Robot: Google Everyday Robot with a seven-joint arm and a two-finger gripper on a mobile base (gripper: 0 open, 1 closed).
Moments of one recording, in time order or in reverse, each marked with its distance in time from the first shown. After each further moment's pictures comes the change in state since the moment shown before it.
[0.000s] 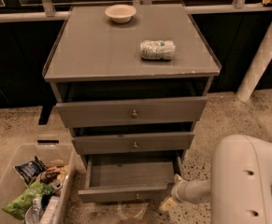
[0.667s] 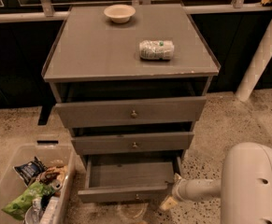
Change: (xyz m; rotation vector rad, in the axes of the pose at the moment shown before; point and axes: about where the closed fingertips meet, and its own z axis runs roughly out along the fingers) arm 0.000 -0.005 0.005 -0.018 -0.018 -0.002
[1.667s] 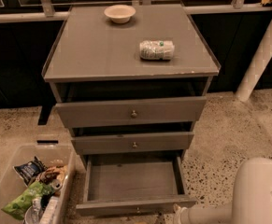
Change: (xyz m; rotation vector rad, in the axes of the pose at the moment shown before) arm 0.077 0.121 0.003 -0.200 0.062 0.030
